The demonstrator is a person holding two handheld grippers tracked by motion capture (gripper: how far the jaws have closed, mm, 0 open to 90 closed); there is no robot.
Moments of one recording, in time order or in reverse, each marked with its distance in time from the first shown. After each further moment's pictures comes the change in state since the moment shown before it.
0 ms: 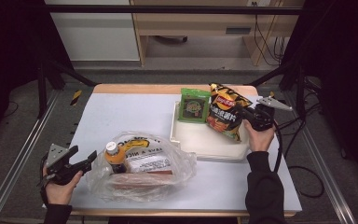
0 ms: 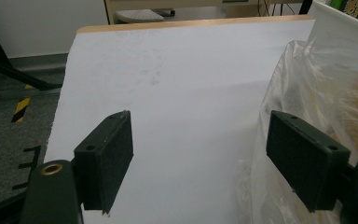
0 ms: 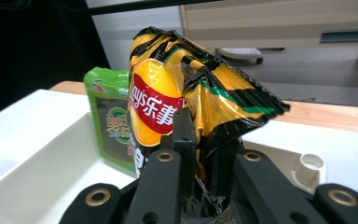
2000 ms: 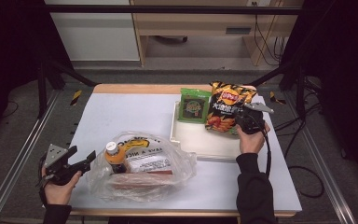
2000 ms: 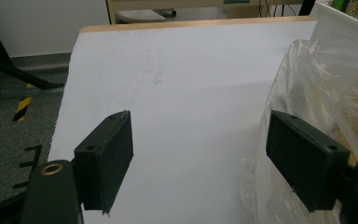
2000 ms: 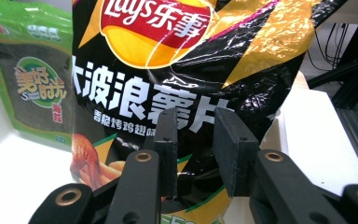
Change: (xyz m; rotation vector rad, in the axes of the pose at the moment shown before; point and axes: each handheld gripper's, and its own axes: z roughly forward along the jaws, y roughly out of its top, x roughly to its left) left arm 0.002 -0.001 -0.002 -0.004 0.003 -0.011; right arm 0.015 -0.022 0.023 0.147 -0.287 -0.059
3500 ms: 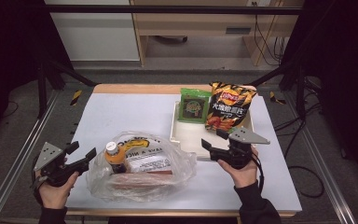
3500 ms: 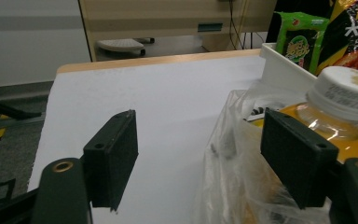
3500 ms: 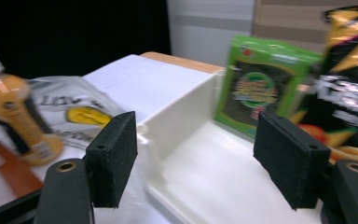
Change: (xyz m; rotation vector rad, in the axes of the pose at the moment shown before) left arm -0.020 0.027 -0.027 -0.102 -0.096 0.026; right arm 0.082 -0.025 -0.103 -0.144 0.520 -0.113
